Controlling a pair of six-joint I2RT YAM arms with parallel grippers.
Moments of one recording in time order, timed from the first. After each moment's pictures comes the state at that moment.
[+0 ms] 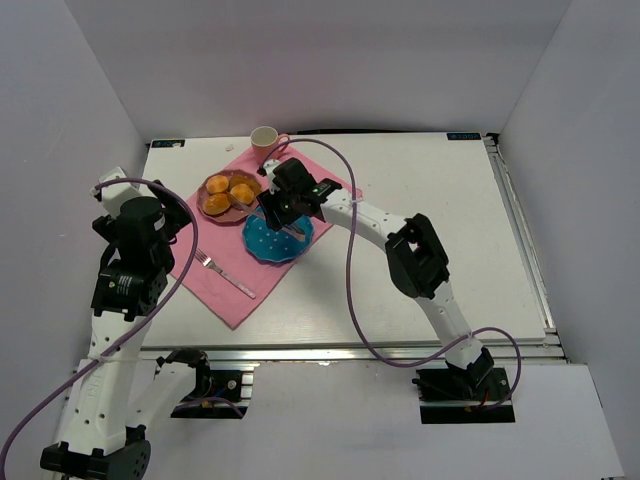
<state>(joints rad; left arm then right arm) -0.17 0.81 1.14 -0.70 -0.63 -0.45 0.83 2.32 2.03 -0.47 -0.14 0.09</state>
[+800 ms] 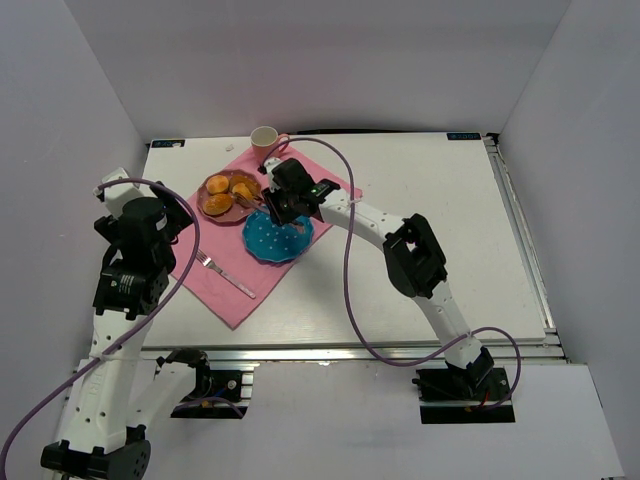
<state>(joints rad) -0.17 0.81 1.12 -0.69 -0.63 -0.43 0.83 2.35 2.06 -0.46 -0.06 0.11</state>
